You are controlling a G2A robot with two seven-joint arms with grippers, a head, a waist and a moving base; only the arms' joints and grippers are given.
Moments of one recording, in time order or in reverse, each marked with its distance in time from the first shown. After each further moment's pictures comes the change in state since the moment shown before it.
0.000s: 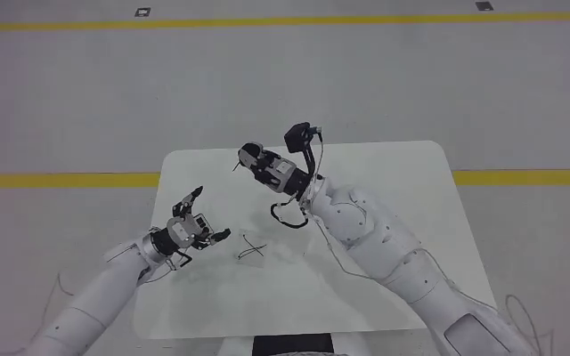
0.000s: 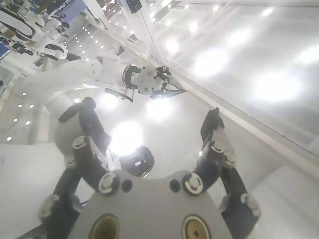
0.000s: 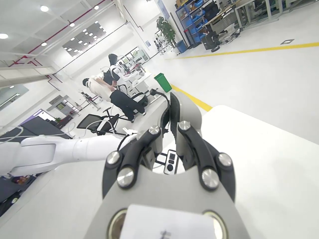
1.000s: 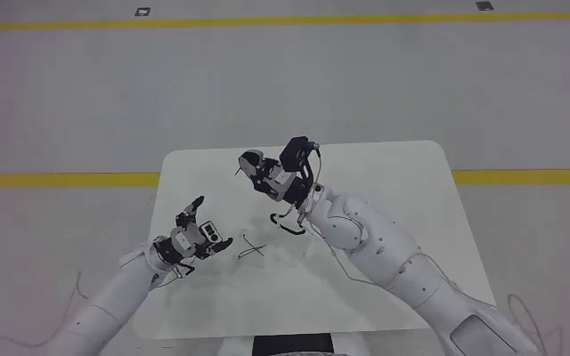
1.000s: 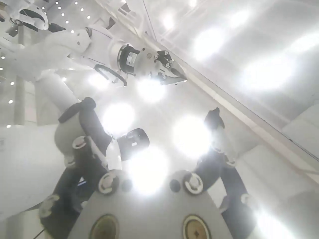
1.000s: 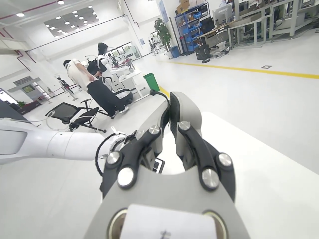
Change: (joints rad) left arm -0.055 -0.078 0.090 0.158 0.000 0.000 -0.237; right arm 0.009 0.049 -0.091 0.003 -0.218 0.000 -0.204
